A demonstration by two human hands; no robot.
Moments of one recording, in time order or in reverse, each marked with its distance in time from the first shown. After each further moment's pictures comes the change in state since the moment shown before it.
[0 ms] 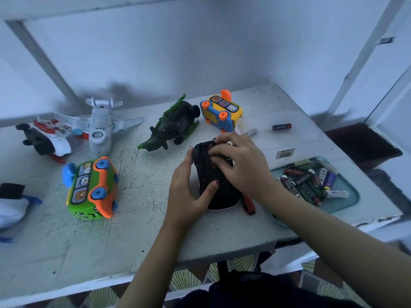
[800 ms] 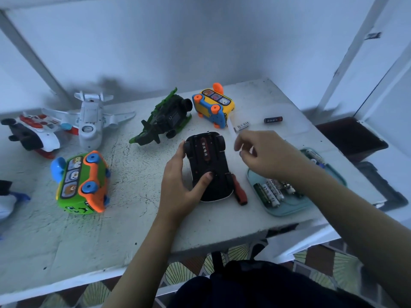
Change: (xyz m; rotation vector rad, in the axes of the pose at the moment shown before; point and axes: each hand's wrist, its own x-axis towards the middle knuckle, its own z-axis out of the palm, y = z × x) left_hand -0.002 0.006 0.000 0.060 -0.009 -0.045; right_hand -0.001 0.010 -0.070 -0.011 -0.430 0.279
